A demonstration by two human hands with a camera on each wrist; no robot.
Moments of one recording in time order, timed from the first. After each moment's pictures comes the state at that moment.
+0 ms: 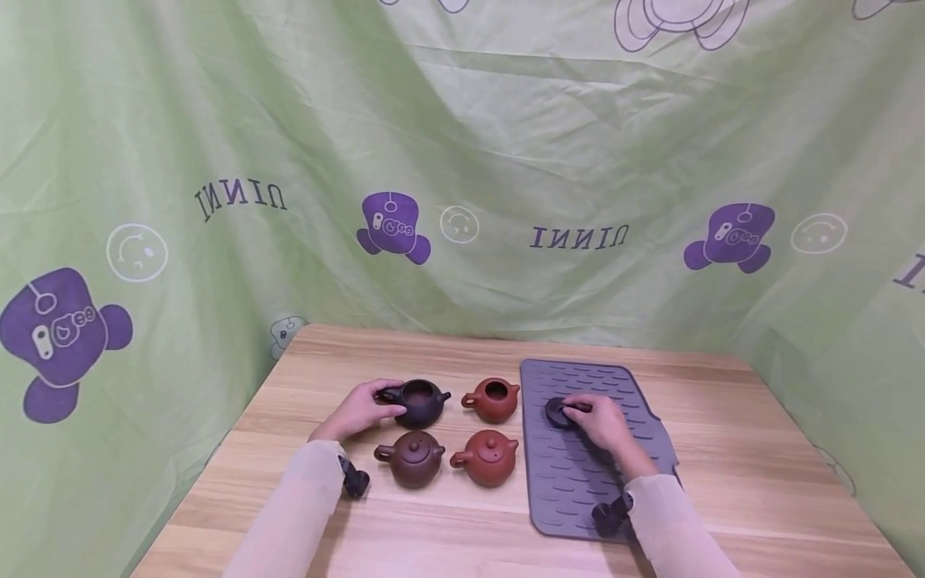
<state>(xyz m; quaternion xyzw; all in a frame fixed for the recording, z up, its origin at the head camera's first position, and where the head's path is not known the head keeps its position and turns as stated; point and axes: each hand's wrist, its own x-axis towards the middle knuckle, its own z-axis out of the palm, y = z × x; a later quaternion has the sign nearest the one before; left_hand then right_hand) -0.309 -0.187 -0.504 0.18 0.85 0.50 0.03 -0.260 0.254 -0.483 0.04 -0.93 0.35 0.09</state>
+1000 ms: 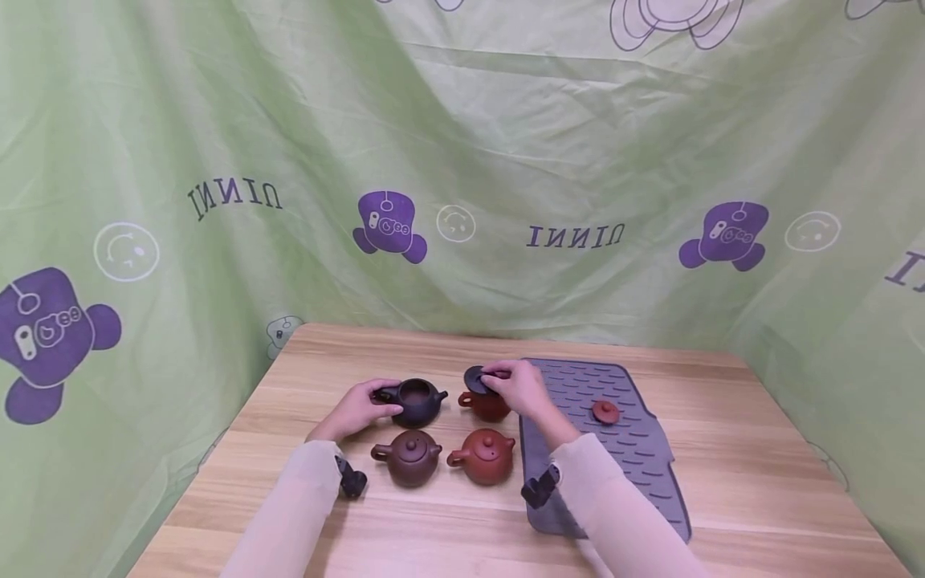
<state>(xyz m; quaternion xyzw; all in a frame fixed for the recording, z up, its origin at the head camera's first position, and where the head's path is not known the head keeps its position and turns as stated) -0.309 -0.187 -0.508 0.17 0.83 0.53 0.04 -0.275 0.125 -0.418 0.07 -0.90 0.41 0.07</state>
